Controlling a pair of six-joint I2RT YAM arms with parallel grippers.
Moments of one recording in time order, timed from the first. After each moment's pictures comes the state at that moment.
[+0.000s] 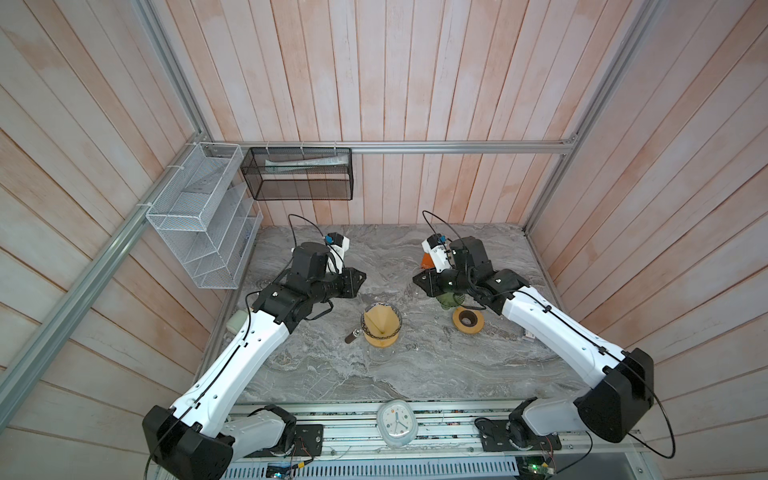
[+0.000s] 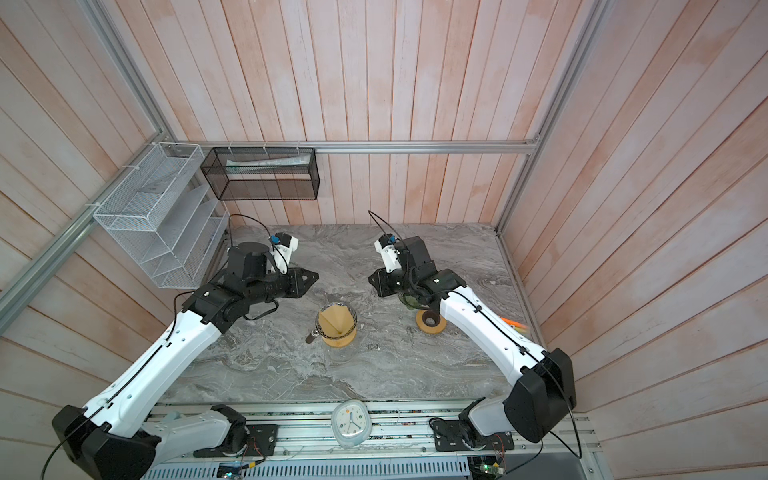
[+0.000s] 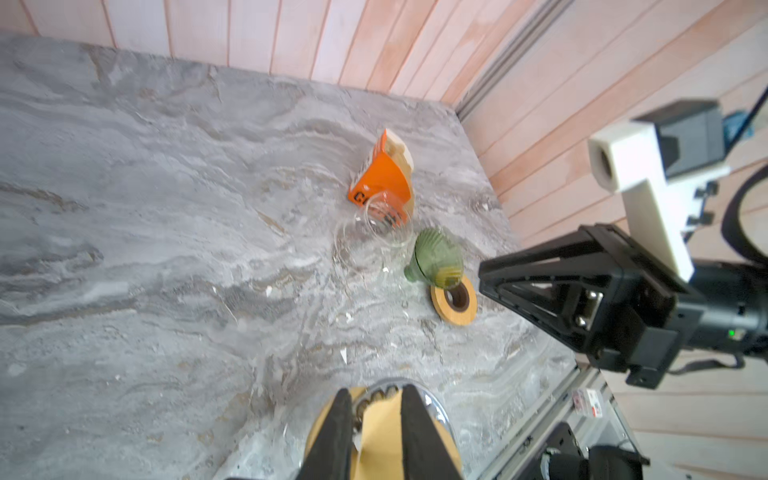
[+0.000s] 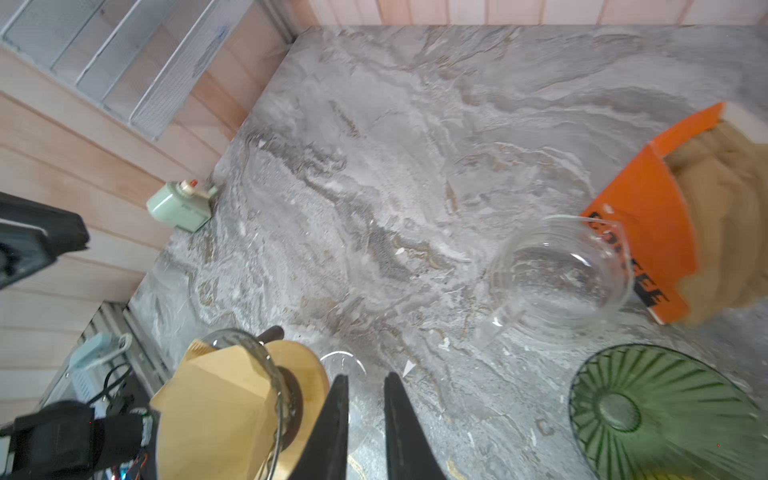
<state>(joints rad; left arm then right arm) -0.42 1.24 1.25 -0.56 0.29 -0.40 0.58 1.41 1.26 -0.49 -0.26 0.32</state>
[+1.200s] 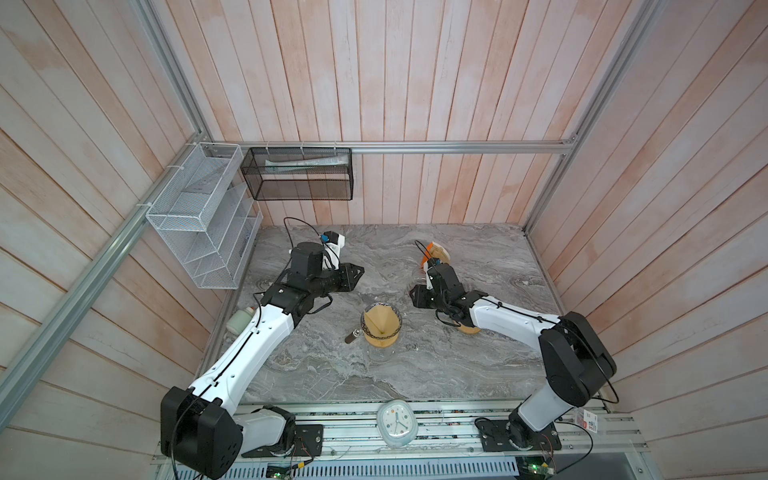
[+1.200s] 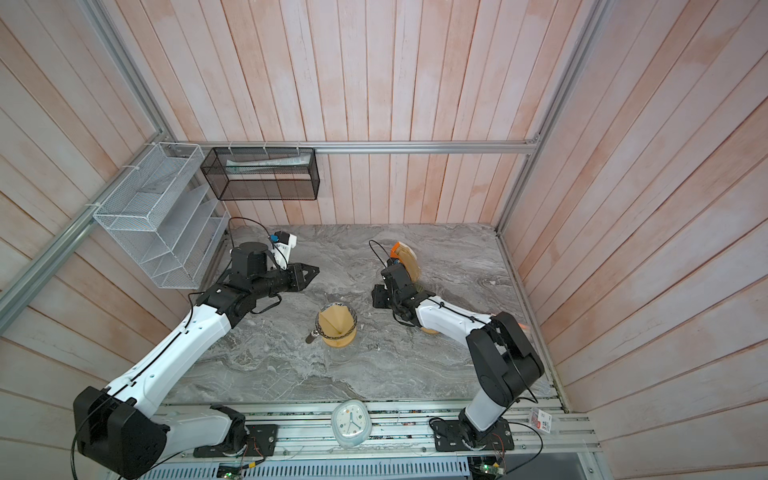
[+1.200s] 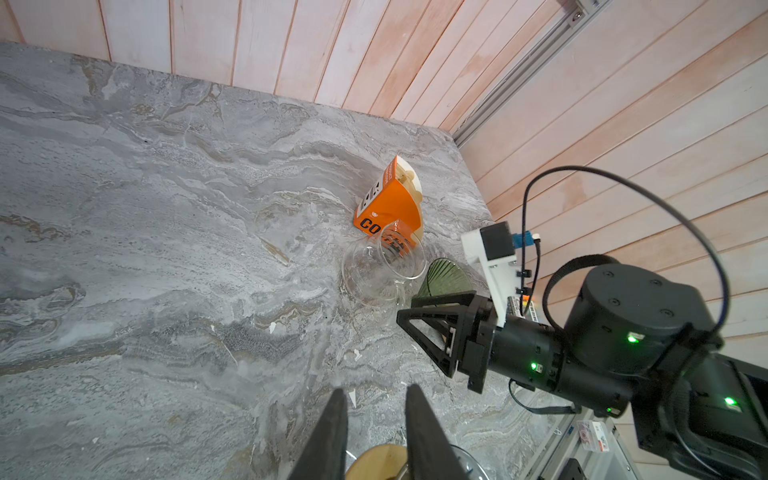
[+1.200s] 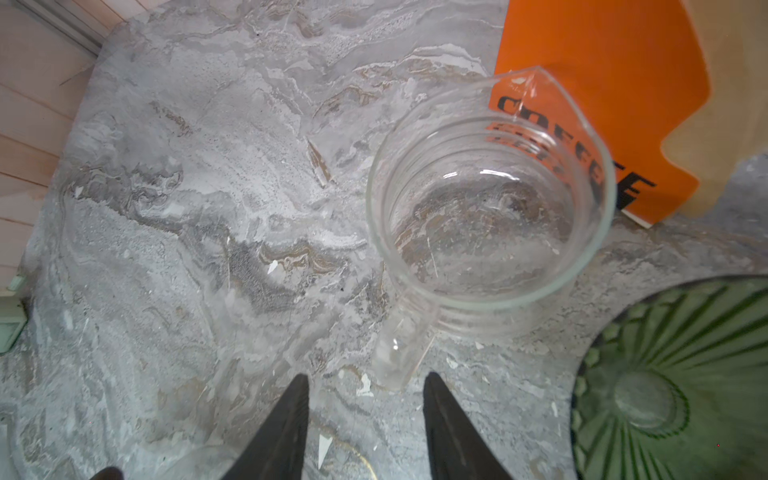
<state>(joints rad) -0.34 1.27 1.10 -0.34 0.39 -0.40 0.62 1.66 1.01 -0.10 0.03 0.55</state>
